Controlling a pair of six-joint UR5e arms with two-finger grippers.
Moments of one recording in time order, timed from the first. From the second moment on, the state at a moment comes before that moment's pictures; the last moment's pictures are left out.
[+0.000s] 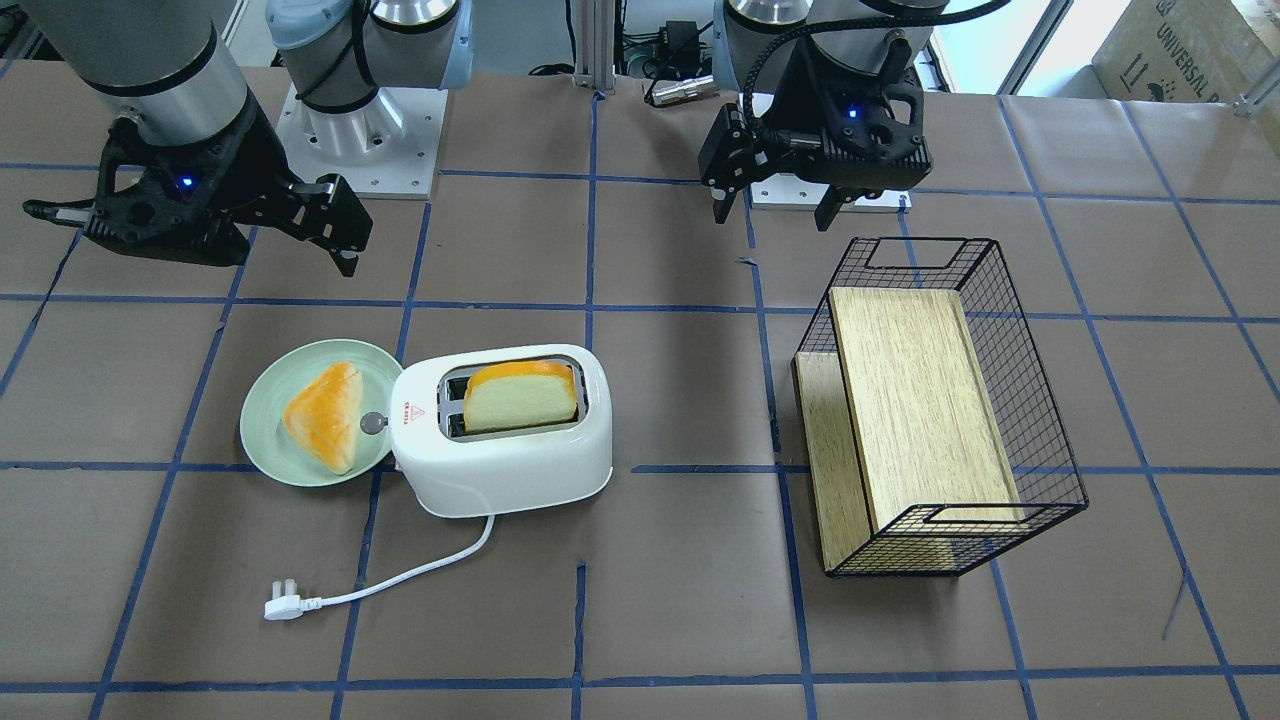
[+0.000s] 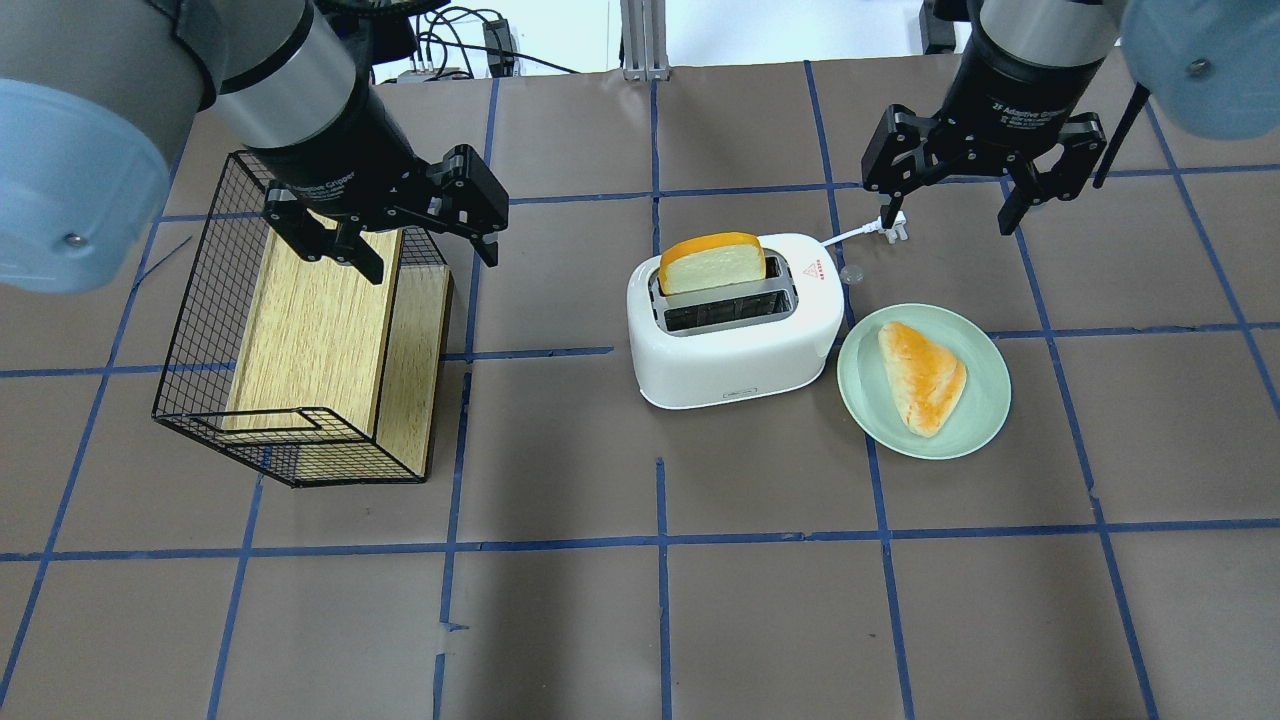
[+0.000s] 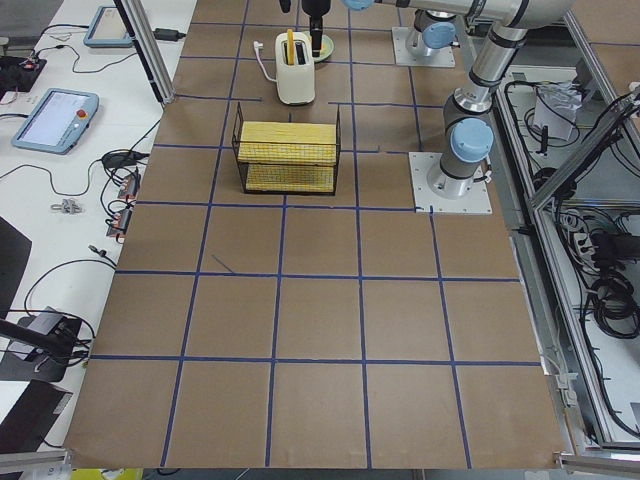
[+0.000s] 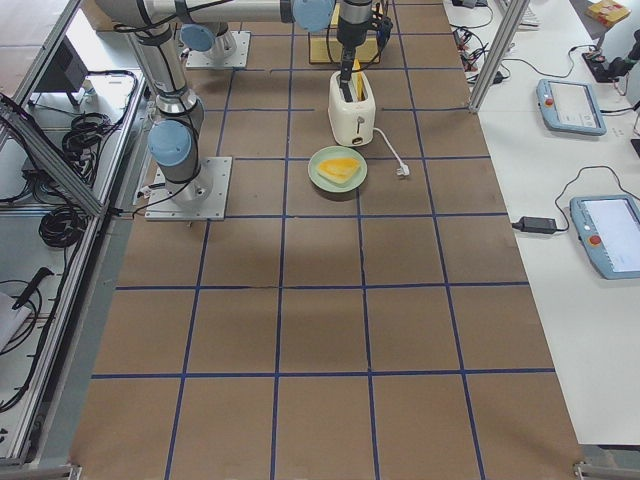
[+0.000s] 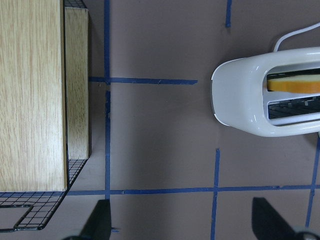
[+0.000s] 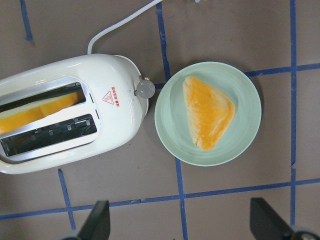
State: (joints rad) left arm -1.68 -1.54 -1.56 -1.59 1.45 -0.16; right arm 1.57 -1.52 1.50 -1.50 -1.56 0.11
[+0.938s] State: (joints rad) left arm -1.68 -1.54 -1.56 -1.59 1.45 -0.16; right arm 1.57 -1.52 1.49 -1.50 -1.55 0.11
